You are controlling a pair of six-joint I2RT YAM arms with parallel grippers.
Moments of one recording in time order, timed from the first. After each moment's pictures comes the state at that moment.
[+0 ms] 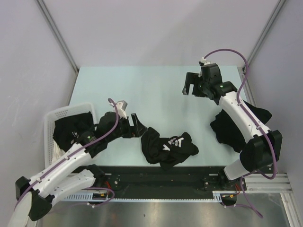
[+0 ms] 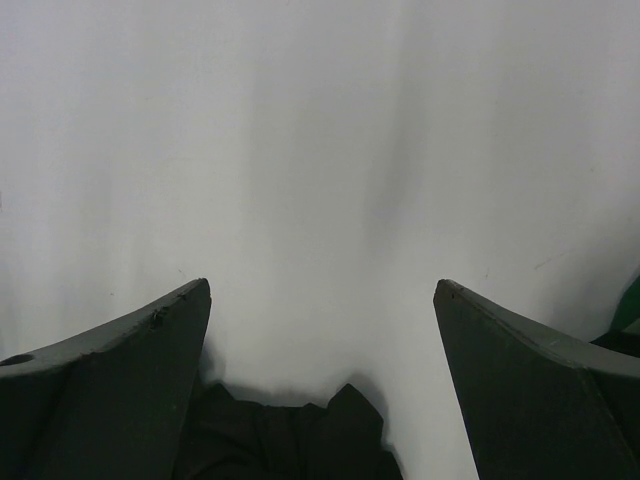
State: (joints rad) left arm -0.70 0.82 0.71 -0.40 0.01 -0.68; right arm 0.34 1.51 1.43 -0.61 0.02 0.37
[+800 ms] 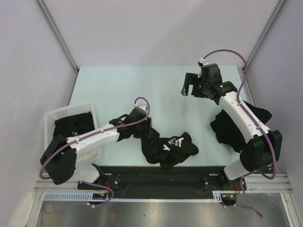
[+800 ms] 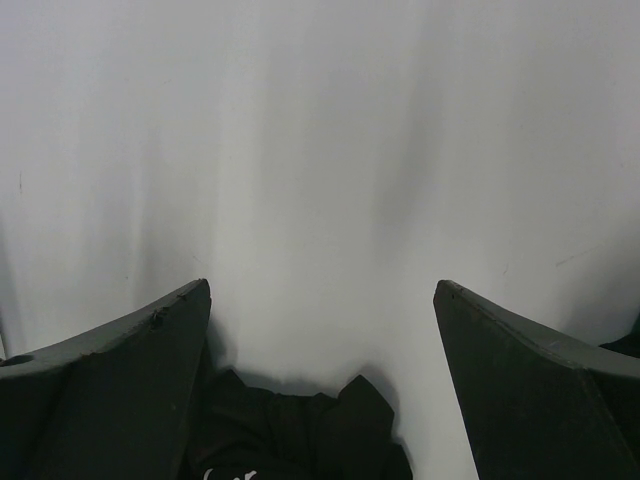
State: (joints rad) left arm -0.77 1.34 0.82 -0.39 -0.04 -0.67; right arm 0.34 1.51 1.43 -0.62 -0.03 0.37
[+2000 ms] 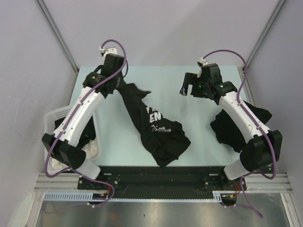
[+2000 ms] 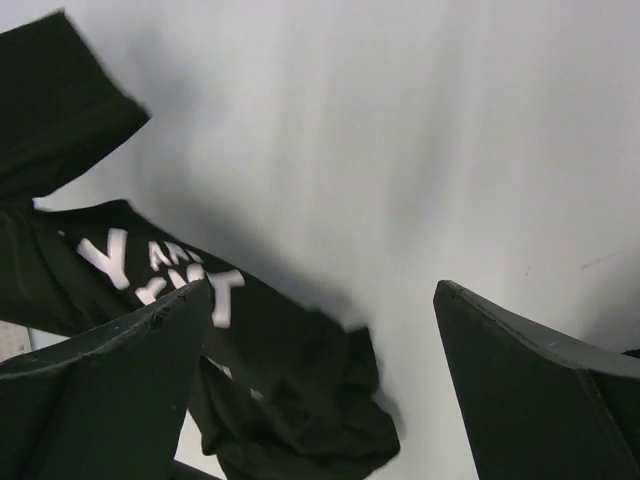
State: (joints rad) left arm -0.46 1.56 1.76 -0.89 -0.49 -0.43; right arm 0.34 1.51 1.43 -0.61 -0.08 0.39
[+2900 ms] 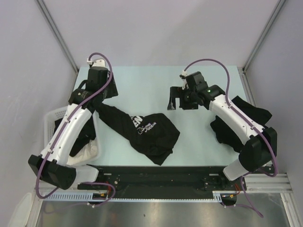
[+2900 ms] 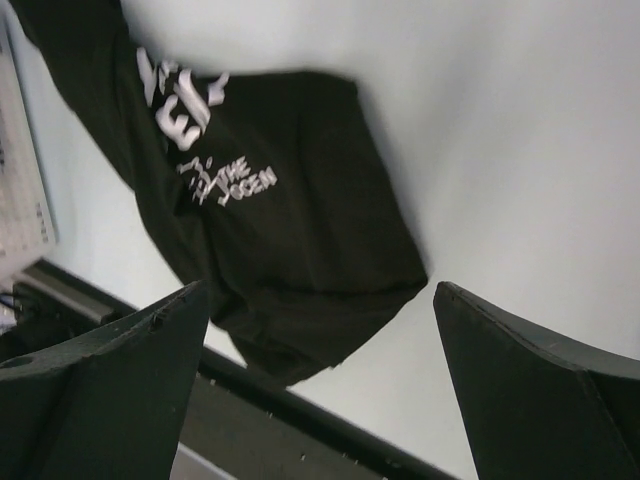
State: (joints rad) left arm -0.34 1.31 1.45 -0.78 -0.35 -0.35; right arm 0.49 1.53 1.42 -0.74 -0.17 0.41
